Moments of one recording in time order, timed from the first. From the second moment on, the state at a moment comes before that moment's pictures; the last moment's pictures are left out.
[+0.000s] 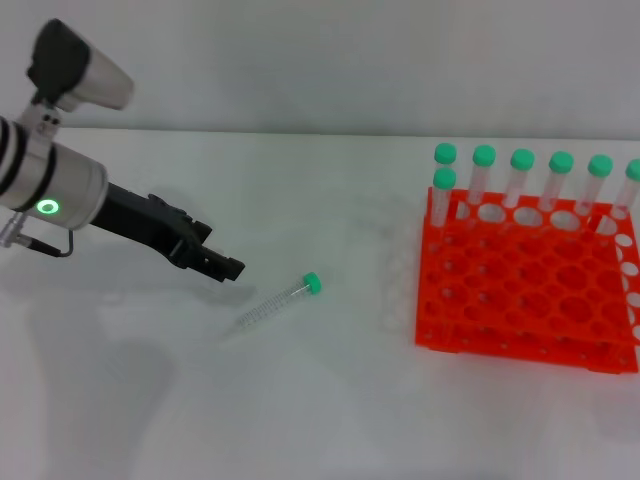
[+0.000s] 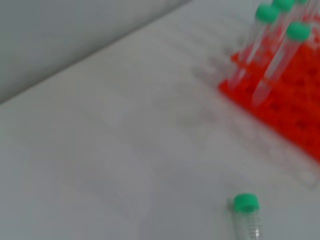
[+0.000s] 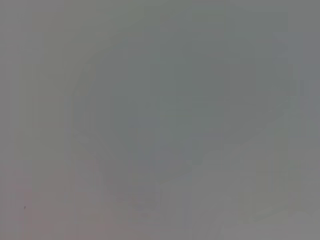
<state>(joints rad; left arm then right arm) -1.14 -1.96 2.85 -0.54 0.27 1.38 -1.56 0.39 2.02 0.01 0.04 1.78 1.35 -2.79</state>
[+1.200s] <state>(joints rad) -1.25 -2.07 2.85 -0.46 0.50 1.22 -1.63 0.40 2.02 0.01 0.03 1.79 1.33 -2.79</state>
